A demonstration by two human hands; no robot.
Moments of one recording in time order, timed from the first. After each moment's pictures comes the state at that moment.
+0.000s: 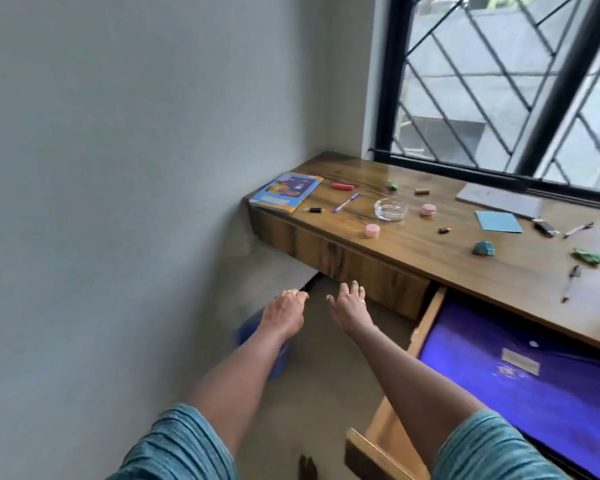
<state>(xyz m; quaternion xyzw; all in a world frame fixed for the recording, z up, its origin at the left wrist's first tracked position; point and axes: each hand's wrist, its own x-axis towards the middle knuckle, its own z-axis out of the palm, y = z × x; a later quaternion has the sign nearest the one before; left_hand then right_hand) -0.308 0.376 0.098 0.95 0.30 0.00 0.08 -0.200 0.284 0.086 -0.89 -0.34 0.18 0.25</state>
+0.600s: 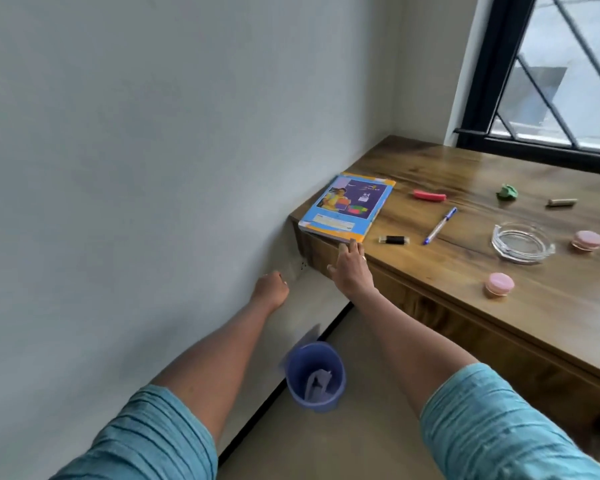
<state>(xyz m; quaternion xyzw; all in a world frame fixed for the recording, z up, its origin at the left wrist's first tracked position) -0.242 0.697 0.101 0.83 0.51 -0.02 0.22 -0.103 0.605 0.095 -0.87 -0.40 0.12 0.27</state>
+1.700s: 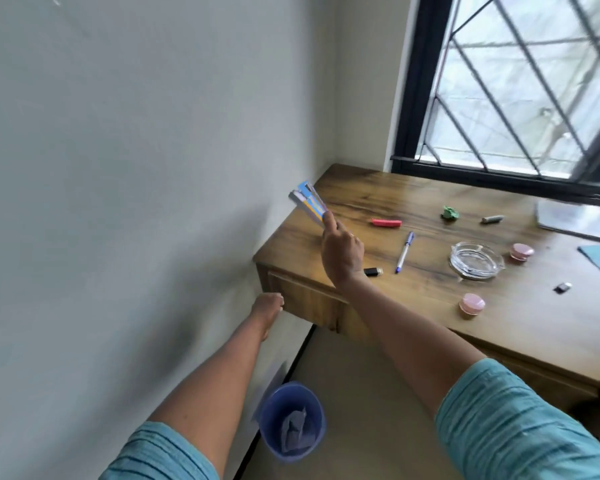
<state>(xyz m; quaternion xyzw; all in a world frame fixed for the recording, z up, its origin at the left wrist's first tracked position) -0.172 0.762 0.097 0.67 0.47 0.03 0.58 -0.062 0.660 0.178 -0.90 -0.32 -0.13 0.27</state>
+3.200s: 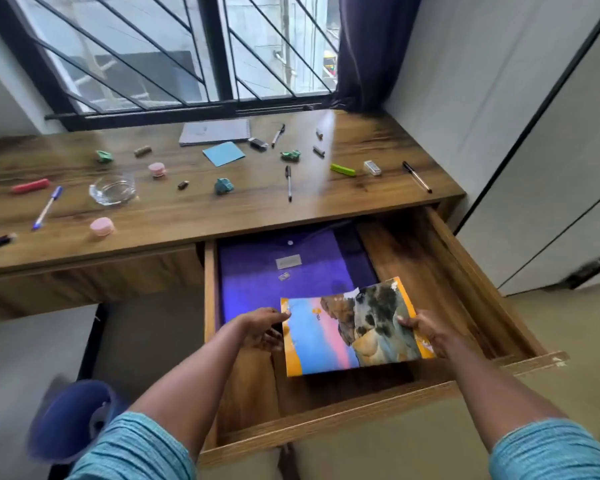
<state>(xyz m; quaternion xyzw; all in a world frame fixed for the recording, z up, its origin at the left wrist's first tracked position) -0.145 0.145 0.032 0.71 0.17 -0.45 0.51 -0.180 -0.190 0.012 -0.72 0.30 0.19 0.59</state>
